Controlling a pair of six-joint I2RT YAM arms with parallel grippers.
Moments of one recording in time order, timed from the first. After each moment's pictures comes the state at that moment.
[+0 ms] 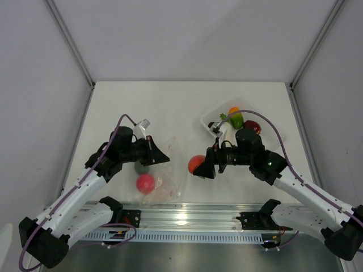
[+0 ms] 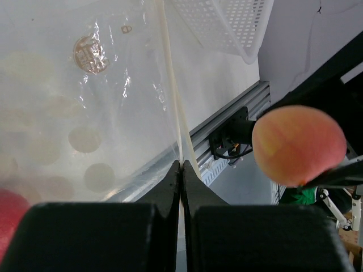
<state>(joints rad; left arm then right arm) -0.49 0.86 0.75 -0.47 0.50 -0.76 0.71 0.93 0.84 -0.33 -0.58 0.39</state>
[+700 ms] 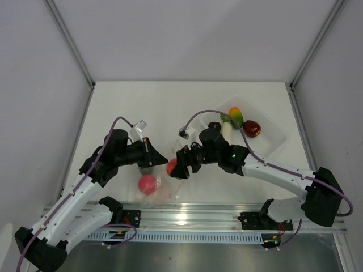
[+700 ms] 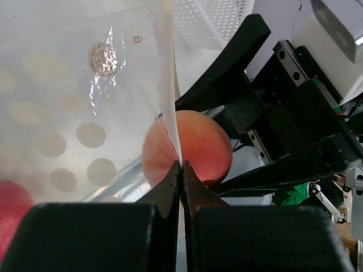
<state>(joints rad) -0.49 0.79 0.75 -0.50 0.53 -0.78 0.95 1.30 0.94 -0.16 -0.45 0.39</state>
